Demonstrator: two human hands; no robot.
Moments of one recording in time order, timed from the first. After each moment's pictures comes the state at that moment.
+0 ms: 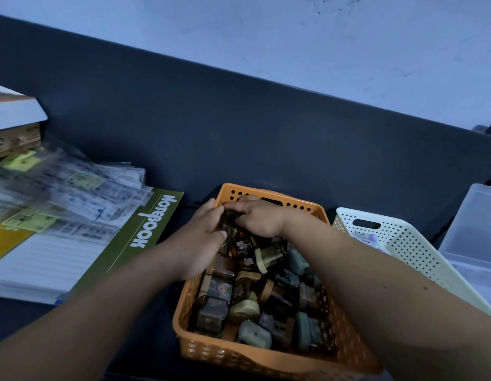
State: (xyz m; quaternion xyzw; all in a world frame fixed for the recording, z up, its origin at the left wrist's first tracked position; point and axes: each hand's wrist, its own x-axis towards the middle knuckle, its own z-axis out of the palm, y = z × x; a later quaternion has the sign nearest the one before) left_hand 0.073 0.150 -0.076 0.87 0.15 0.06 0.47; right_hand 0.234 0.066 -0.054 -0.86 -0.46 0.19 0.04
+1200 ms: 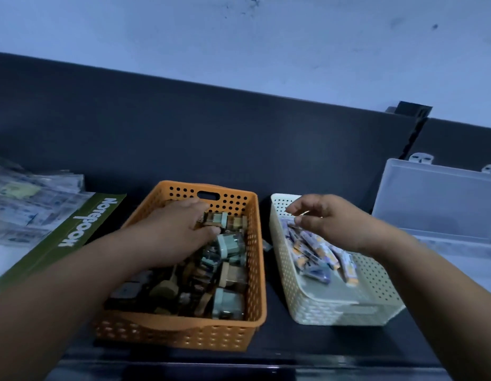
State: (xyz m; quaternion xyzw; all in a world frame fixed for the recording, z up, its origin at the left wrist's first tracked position) left_hand 0.089 0.060 -0.029 0.97 0.13 0.01 0.22; right_hand 0.238 -0.175 -0.004 -0.87 -0.37 0.10 0.31
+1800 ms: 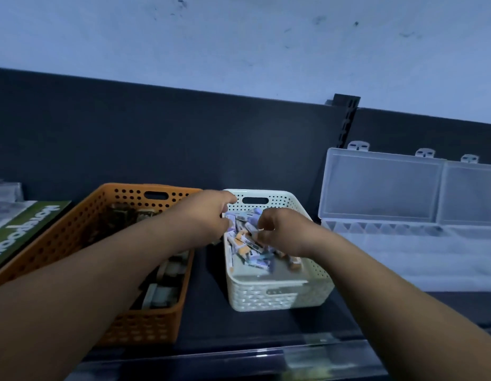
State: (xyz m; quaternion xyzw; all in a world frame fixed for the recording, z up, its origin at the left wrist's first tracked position) left_hand 0.165 -0.057 -0.017 0.97 0.07 0.06 0.23; right_hand 0.251 -0.225 -0.031 -0.93 -0.31 0.09 0.20
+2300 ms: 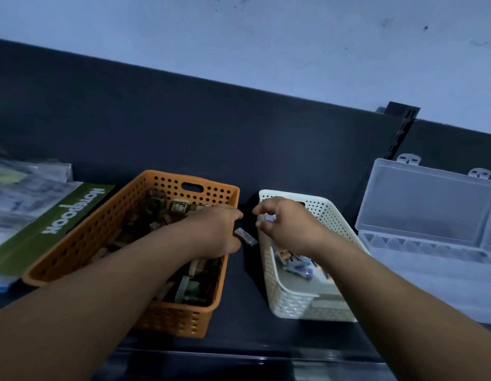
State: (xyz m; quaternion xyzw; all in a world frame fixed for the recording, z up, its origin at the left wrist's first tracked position) left_hand 0.140 -0.010 -0.034 0.98 0.09 -0.02 0.20; right_hand 0.237 -0.154 -0.033 -0.89 -0.38 0.04 0.24
